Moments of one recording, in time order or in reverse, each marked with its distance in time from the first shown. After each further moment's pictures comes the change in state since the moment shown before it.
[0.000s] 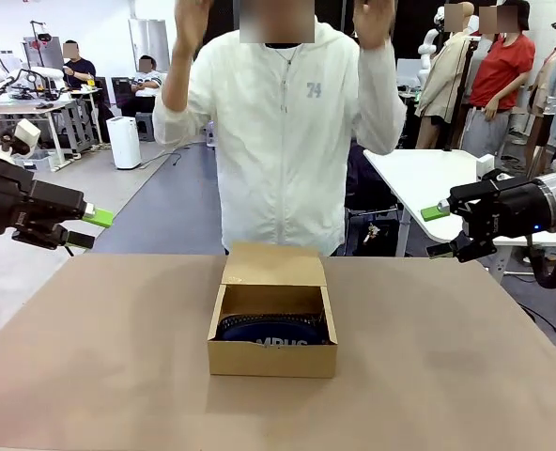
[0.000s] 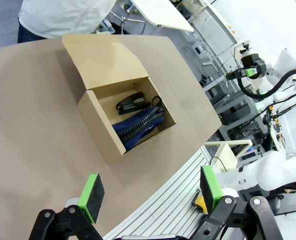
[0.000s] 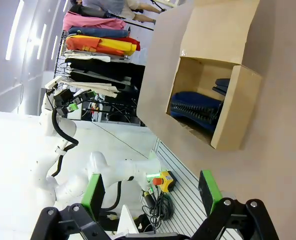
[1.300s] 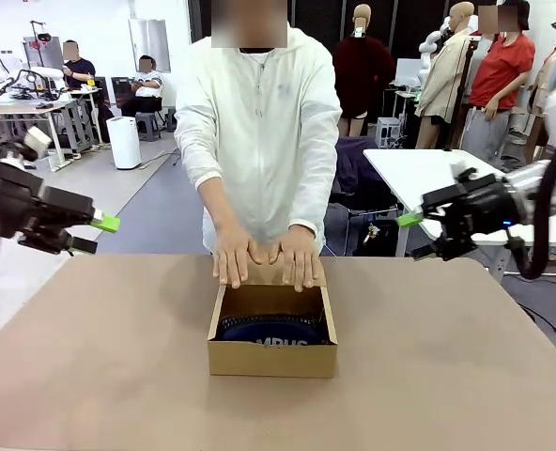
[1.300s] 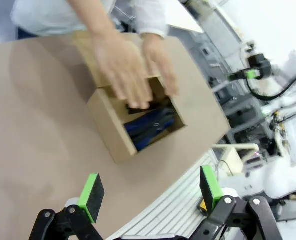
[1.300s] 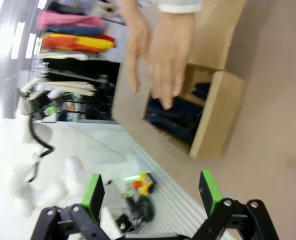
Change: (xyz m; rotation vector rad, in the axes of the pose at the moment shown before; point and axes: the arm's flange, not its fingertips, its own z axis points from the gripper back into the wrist) left arm 0.004 0.017 -0.019 0.078 0.010 0.048; right arm 0.034 -0.001 -0.039 -0.162 0.036 0.009
